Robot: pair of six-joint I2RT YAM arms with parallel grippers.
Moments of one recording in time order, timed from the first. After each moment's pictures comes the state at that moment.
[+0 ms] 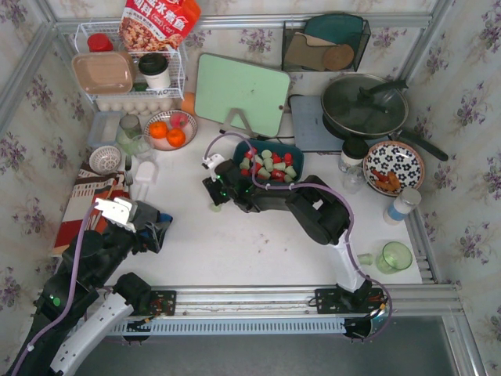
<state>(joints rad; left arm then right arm) -0.63 0.22 0.74 -0.71 -0.16 -0.04 0.85 2.14 1.31 0.23 0.05 0.11</state>
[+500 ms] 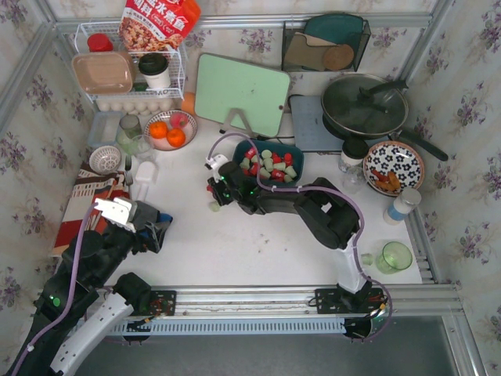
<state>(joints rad) -0.63 0.22 0.74 -0.72 -0.16 -0.04 0.85 2.06 1.23 0.23 0.03 0.13</state>
